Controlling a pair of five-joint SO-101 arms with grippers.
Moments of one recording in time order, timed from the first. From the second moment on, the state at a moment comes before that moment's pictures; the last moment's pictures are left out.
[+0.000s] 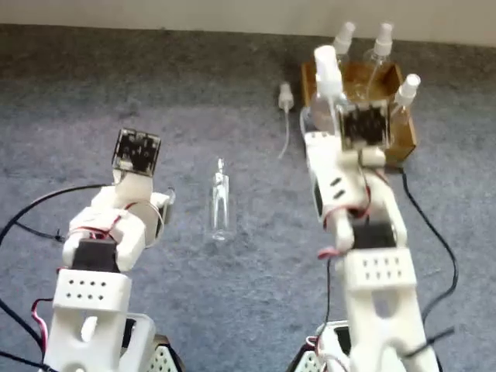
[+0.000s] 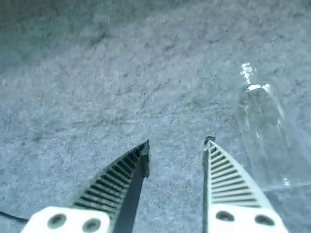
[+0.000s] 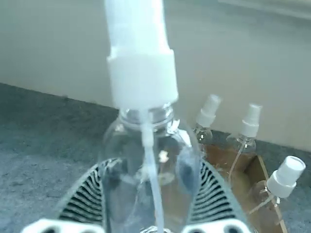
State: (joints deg) left arm -3.1 -59.3 62.0 51.4 -4.9; right arm -10.4 -44.0 46.9 14.3 10.3
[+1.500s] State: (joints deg) left arm -3.0 -59.3 74.4 36.7 -4.9; right arm -2.7 47.3 -10.5 -23.9 -1.5
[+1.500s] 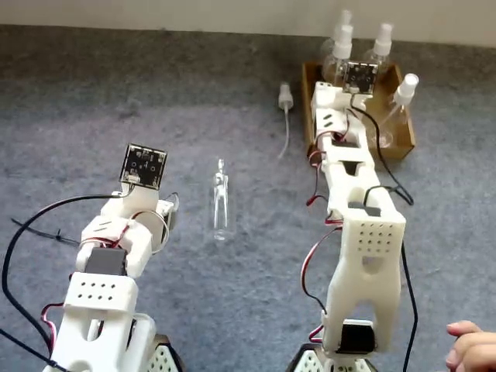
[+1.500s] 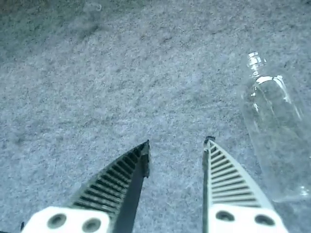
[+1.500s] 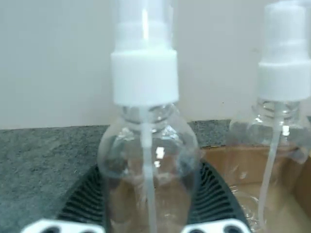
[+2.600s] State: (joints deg) left arm -1.5 -59.2 75.9 34.8 -4.9; right arm -2.9 47.5 -8.0 -23.9 5.2
